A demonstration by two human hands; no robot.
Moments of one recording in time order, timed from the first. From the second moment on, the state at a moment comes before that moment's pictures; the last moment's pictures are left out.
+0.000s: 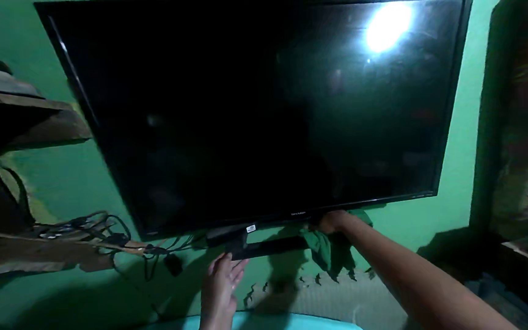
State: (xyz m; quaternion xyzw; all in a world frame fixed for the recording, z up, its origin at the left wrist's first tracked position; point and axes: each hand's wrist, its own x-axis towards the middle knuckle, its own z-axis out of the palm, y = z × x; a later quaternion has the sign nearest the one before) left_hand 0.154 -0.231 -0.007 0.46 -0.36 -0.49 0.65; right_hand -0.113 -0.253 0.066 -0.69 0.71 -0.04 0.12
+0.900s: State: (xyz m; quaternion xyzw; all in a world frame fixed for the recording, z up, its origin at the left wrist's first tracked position) left_hand 0.150 -0.227 -0.003 0.45 -0.35 -0.48 0.67; right_hand -0.135 -0.220 0.076 -0.53 0.84 -0.09 0.09
